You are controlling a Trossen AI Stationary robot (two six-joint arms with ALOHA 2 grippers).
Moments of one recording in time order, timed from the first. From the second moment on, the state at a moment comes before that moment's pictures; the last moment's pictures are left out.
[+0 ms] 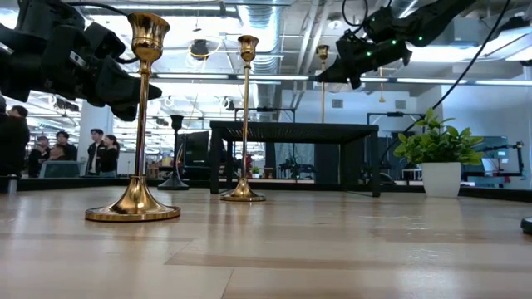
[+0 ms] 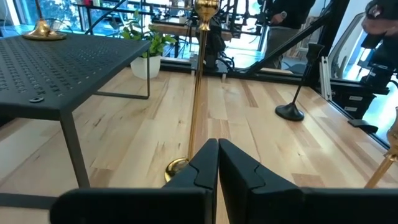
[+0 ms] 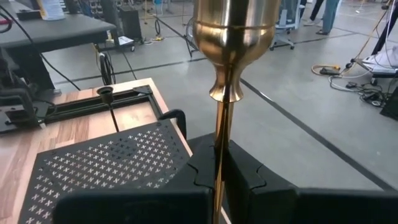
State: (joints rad) left arm 0.14 0.42 0.01 0.48 0.14 -0.04; right arm -0.92 1.47 1.13 0.06 -0.50 -0.14
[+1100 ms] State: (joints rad) left arm 0.14 0.42 0.01 0.48 0.14 -0.04; right arm -0.92 1.43 1.13 -0.03 -0.50 -0.15
